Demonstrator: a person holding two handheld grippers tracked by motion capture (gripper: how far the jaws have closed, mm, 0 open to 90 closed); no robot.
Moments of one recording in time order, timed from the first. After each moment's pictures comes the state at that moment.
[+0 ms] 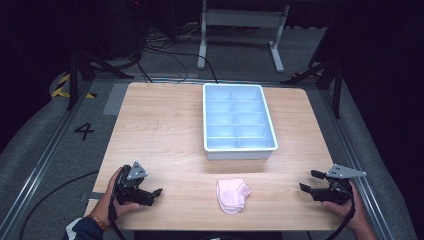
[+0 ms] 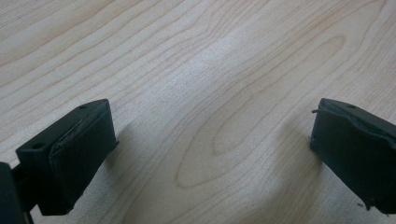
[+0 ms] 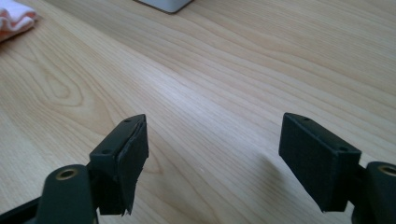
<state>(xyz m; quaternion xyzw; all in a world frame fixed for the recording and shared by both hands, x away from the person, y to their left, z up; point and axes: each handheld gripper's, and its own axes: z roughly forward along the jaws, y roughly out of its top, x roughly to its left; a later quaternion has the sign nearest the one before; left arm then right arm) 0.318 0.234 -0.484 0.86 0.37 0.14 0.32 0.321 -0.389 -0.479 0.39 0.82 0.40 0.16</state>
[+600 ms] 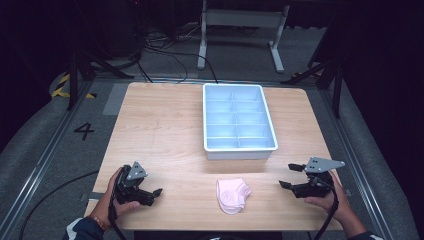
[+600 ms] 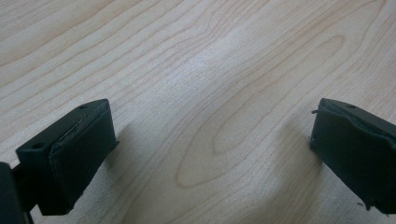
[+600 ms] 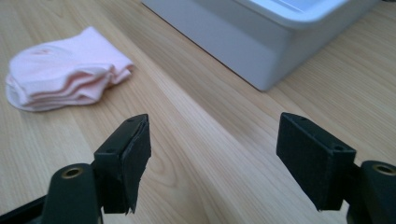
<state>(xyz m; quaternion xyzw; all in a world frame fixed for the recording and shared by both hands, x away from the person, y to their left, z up) 0.318 0.234 -0.484 0.86 0.37 0.14 0.32 0.329 -0.317 -0.438 0.29 0.85 0.41 0.14</state>
